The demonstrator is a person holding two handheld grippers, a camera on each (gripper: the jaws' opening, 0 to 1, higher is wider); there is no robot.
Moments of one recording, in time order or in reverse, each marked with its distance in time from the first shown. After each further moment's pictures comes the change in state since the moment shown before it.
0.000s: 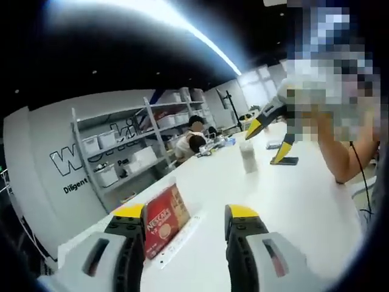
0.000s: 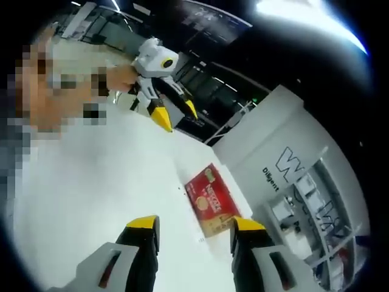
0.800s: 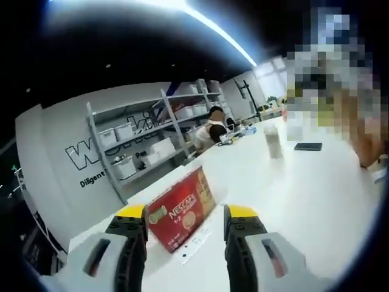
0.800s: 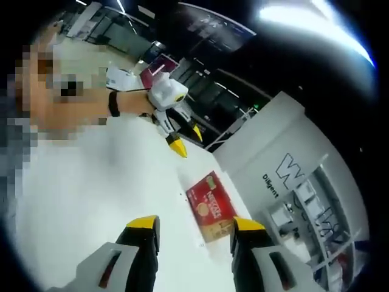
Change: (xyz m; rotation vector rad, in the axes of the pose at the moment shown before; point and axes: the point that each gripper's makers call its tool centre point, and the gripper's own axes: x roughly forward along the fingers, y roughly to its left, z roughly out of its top) left arm 0.022 0.046 -0.052 0.041 0.053 0.149; right arm -0.007 0.005 0.014 -0.020 -0.036 0.002
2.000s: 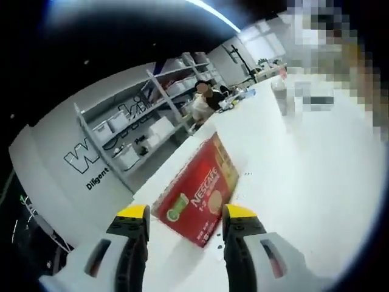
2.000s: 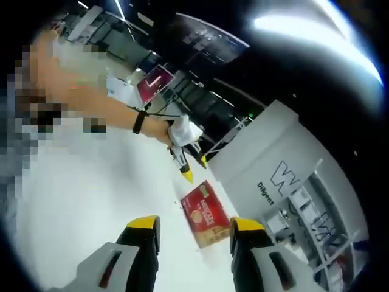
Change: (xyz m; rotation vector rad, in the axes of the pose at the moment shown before) left arm 0.078 0.038 -0.042 0.204 0.203 -0.033; right arm -0.024 -0.008 0.014 0.000 -0.071 -0.038
